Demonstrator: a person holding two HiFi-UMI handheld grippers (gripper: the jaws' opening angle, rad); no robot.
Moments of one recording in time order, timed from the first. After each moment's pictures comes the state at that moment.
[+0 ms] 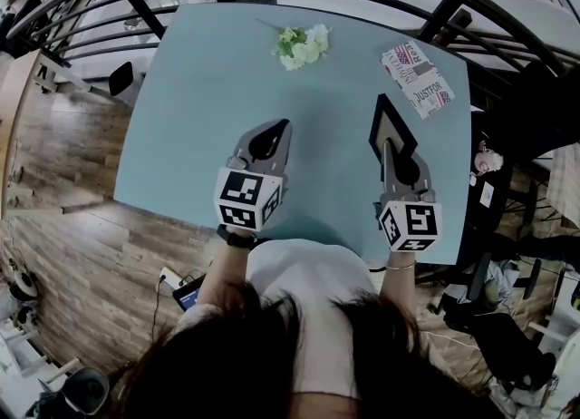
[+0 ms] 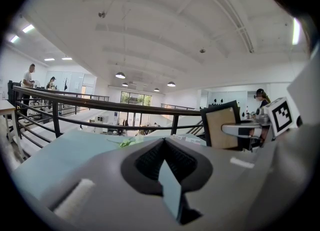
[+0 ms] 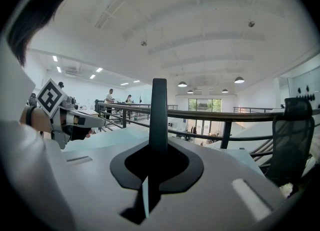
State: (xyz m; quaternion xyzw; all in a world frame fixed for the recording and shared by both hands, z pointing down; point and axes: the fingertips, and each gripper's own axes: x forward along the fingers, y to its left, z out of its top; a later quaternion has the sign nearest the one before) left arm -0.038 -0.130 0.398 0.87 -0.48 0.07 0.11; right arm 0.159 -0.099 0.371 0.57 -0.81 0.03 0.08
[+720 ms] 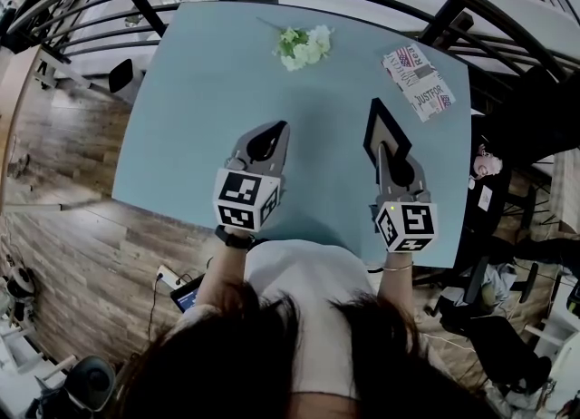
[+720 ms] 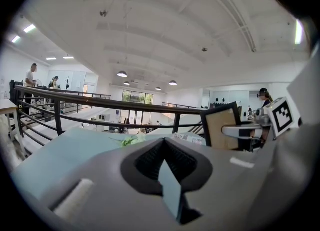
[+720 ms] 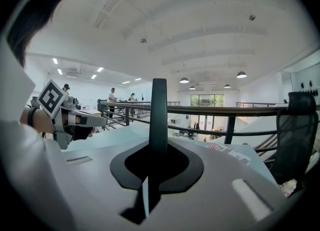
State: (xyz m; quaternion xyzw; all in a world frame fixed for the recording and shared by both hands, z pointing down) left arm -0.045 -0.132 0.405 0.86 -0.49 0.08 0.11; right arm 0.150 -0.103 0.384 0.56 -0.82 0.05 0.09
